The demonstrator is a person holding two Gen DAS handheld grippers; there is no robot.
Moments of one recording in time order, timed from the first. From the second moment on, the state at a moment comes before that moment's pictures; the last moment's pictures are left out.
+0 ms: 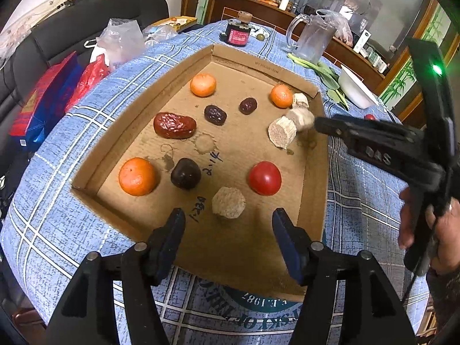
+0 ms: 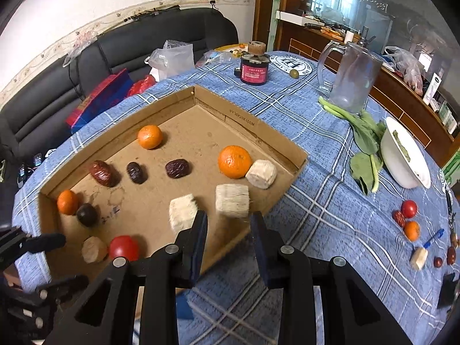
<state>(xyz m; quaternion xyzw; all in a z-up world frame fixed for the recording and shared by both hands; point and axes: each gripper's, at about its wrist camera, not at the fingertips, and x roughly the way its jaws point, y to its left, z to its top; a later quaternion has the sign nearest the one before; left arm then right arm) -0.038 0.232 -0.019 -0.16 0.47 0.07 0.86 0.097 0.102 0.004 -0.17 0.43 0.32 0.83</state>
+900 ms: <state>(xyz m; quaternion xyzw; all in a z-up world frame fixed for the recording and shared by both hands) 0.054 0.071 0.010 -0.05 0.48 -0.02 0.88 0.194 -0.169 -0.014 0.01 0.45 0.12 0.88</state>
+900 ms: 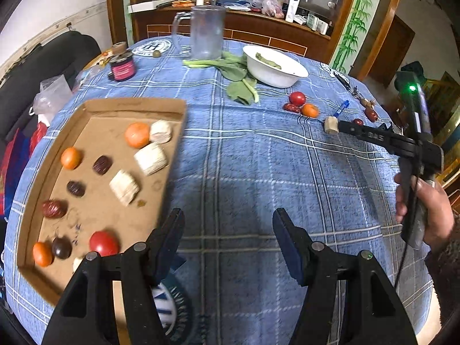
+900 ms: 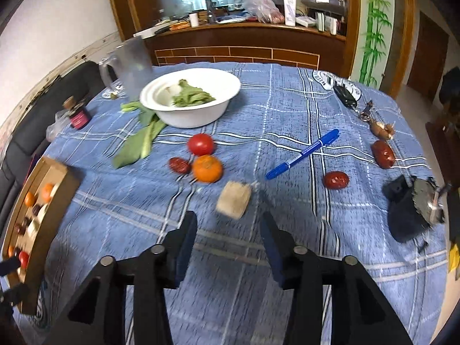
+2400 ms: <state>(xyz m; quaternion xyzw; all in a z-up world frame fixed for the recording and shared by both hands) 0.233 -0.079 -0.017 0.02 0.45 -0.13 0.89 0.137 -0.250 -0.020 0.04 0.44 0.17 0.88</state>
